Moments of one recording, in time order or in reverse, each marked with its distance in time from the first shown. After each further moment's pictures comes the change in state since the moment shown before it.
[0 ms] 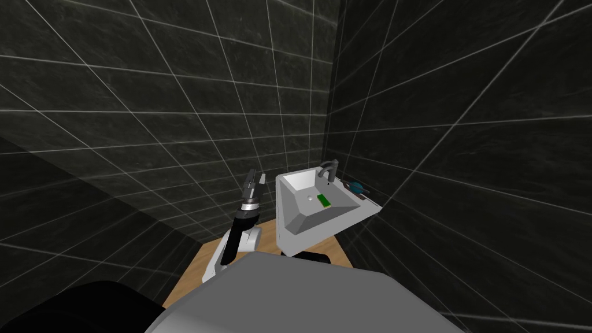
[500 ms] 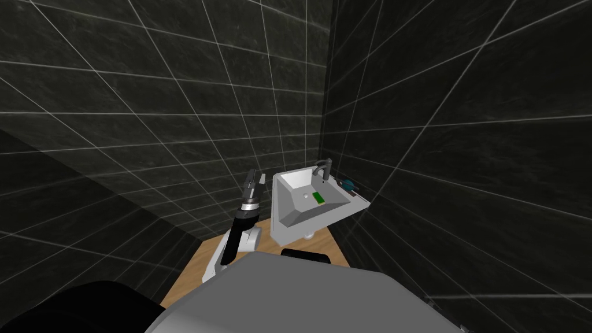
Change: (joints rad) left arm 0.000 0.000 0.000 0.000 0.000 0.000 0.000; right arm -0.015 0.144 -0.047 -0.093 -0.029 -0.008 0.001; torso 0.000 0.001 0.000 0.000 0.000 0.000
